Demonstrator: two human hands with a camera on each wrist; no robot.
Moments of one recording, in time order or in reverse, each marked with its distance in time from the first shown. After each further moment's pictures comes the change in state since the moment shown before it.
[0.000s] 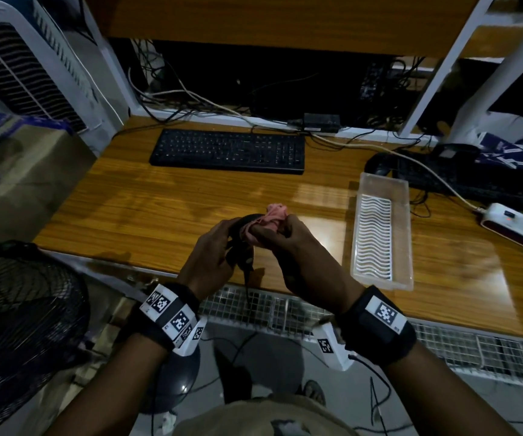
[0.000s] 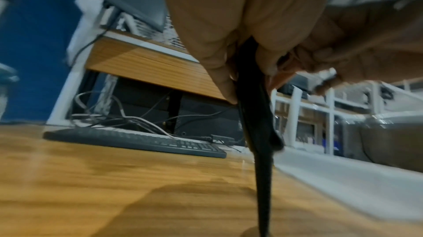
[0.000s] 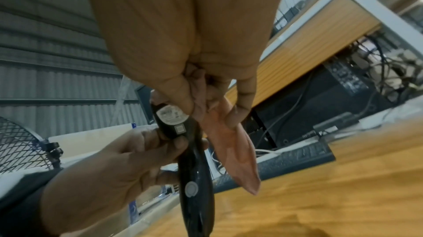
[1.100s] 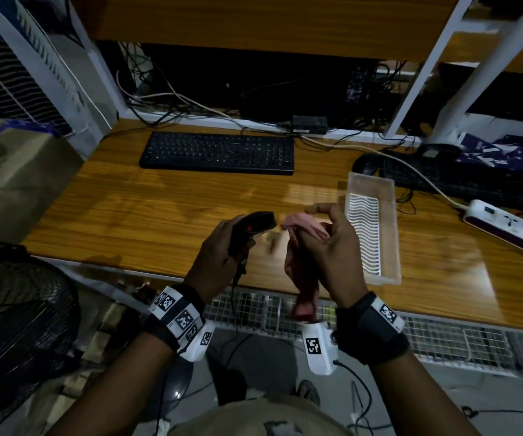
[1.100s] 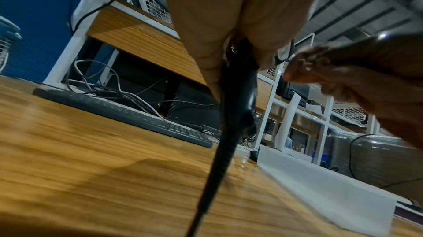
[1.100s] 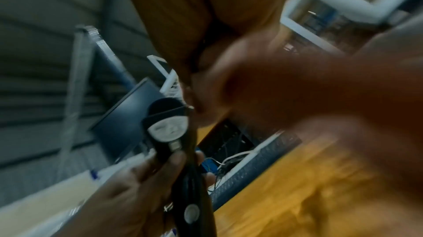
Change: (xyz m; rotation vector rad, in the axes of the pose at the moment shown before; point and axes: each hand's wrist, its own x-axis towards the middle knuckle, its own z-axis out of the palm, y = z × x) left_hand 0.002 0.010 0.023 -0.074 0.037 -0.038; right_hand -0.022 -0.008 -0.022 0.633 0.551 0.512
